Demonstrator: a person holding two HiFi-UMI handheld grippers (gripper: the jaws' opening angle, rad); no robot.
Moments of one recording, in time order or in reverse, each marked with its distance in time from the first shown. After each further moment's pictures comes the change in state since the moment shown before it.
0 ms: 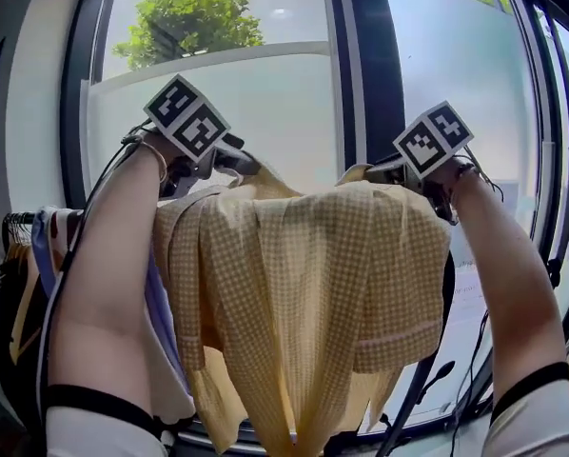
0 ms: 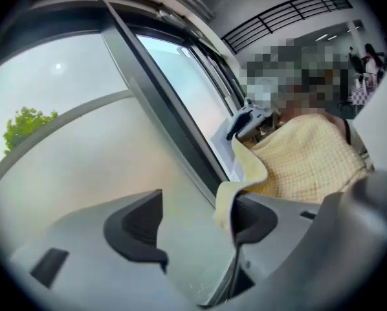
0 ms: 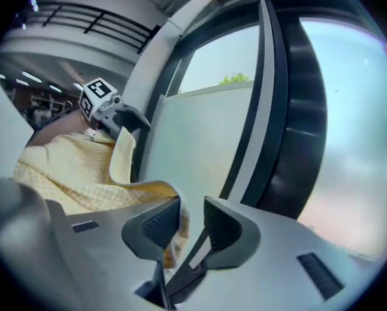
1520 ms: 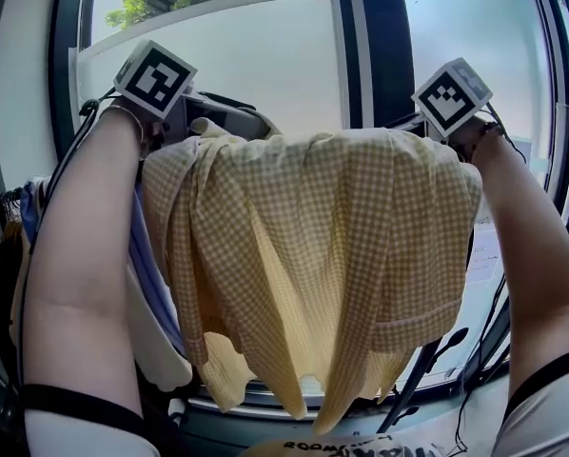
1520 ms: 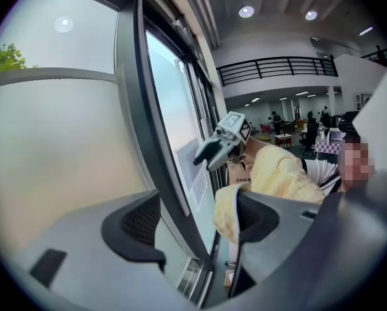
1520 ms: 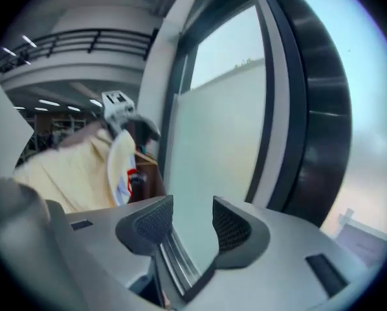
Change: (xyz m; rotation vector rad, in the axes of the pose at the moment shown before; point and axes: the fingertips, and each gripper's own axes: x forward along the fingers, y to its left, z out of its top) left arm -0.005 -0.067 0.000 -0.267 -0.140 -0.369; right arm 0.007 0.042 -0.033 0.084 0.055 0.304
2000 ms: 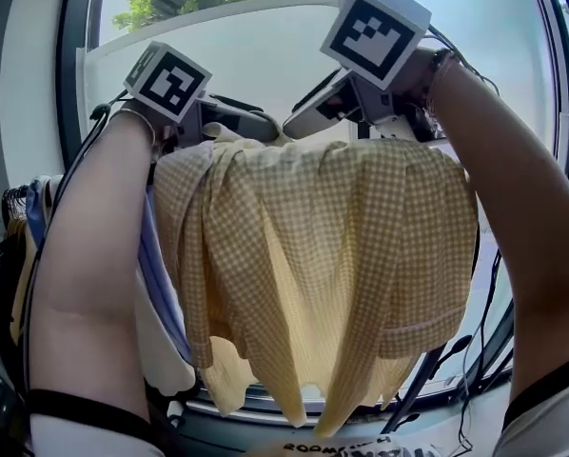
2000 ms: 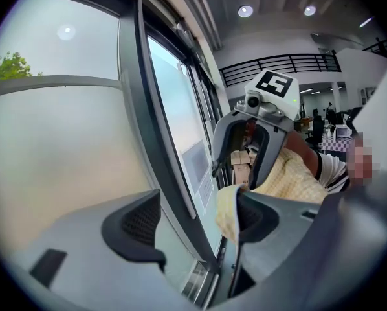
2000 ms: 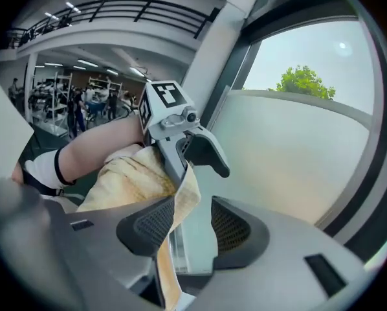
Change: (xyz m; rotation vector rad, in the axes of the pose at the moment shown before) left arm 0.002 -0.003 0.003 -0.009 -0.031 -0.007; right arm 0.038 0.137 0.093 -0.365 0.122 0.150
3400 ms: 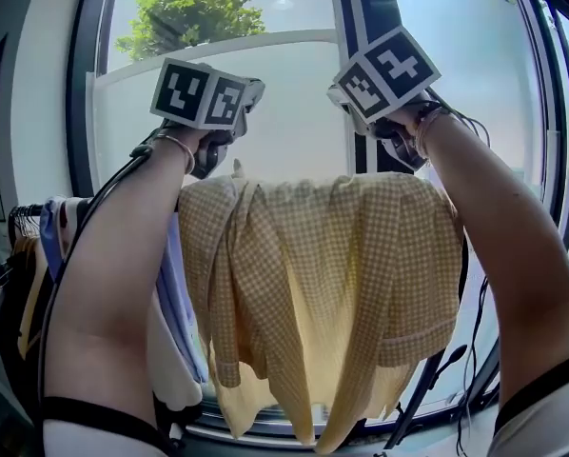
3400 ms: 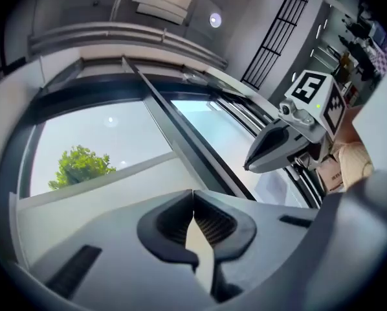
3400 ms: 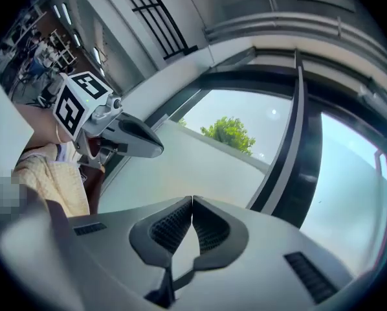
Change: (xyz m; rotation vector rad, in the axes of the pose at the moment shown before) left arm -0.069 0.050 0.110 0.382 -0.335 0.718; right arm -0.085 -0.105 0.029 -0.063 -0.205 -0.796
